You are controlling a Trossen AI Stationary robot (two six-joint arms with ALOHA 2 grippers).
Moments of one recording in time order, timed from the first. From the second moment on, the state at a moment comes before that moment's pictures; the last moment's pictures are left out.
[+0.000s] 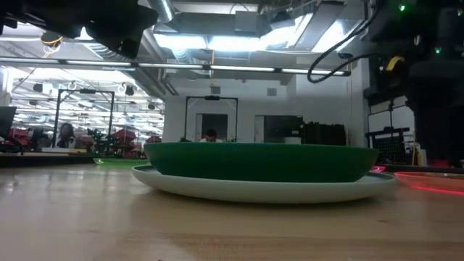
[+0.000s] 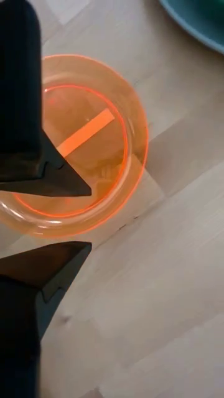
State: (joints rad) left arm -0.55 1.42 0.48 0.72 -0.33 -0.03; right arm 0.03 1.01 0.63 -0.97 0.03 0.63
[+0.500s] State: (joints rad) left arm -0.56 1.42 0.48 0.71 -0.33 -0.05; right arm -0.01 0.97 0.51 -0.90 -0.16 0.53
